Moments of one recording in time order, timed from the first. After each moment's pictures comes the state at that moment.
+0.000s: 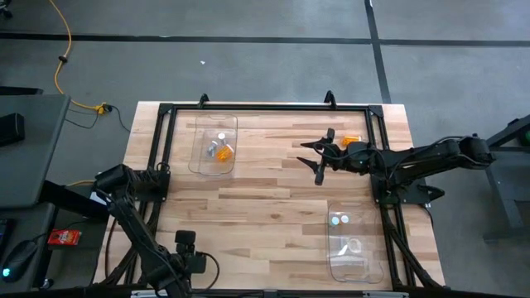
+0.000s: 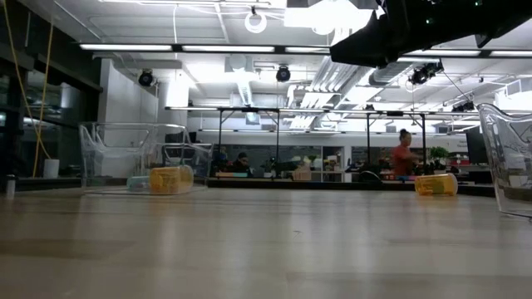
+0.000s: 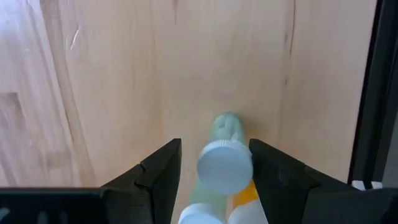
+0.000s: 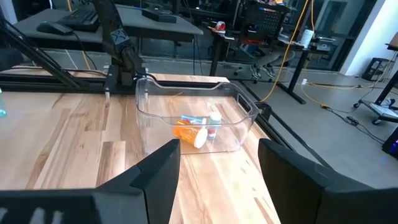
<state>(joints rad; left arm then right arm) -0.91 1.89 1.34 -1.09 -0.16 -0.97 -0.01 1.04 0.50 0.41 0.29 -0.13</state>
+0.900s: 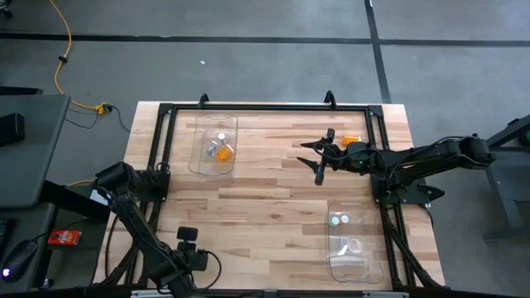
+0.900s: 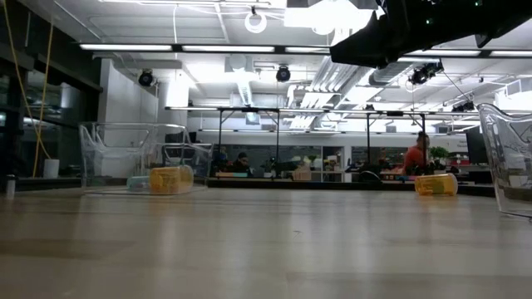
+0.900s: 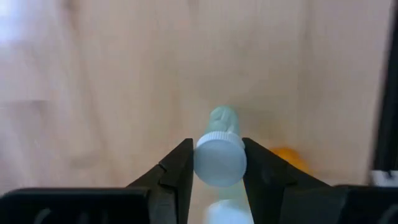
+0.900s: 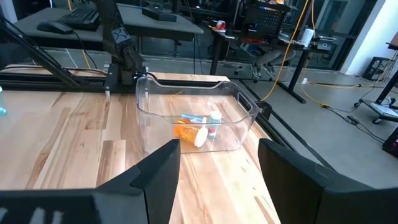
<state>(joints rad) -0.87 1.86 1.34 -1.14 -0.17 -0.88 -0.01 1.04 0.50 0.40 0.29 -0.13</state>
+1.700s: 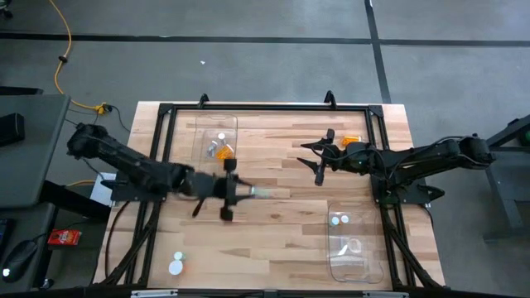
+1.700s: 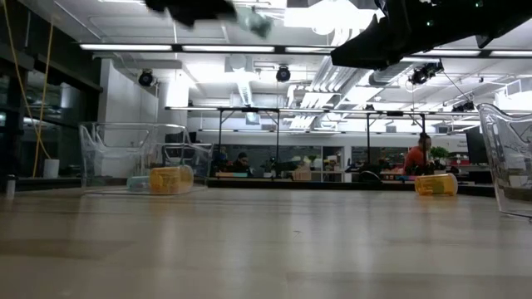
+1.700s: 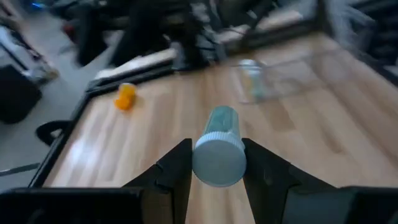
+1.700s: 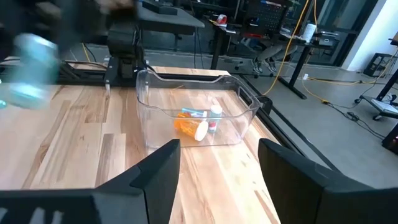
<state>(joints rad) -0.19 1.28 0.75 0.15 -0.37 0.19 -0.01 1.04 0.50 0.38 0.28 -0.13</state>
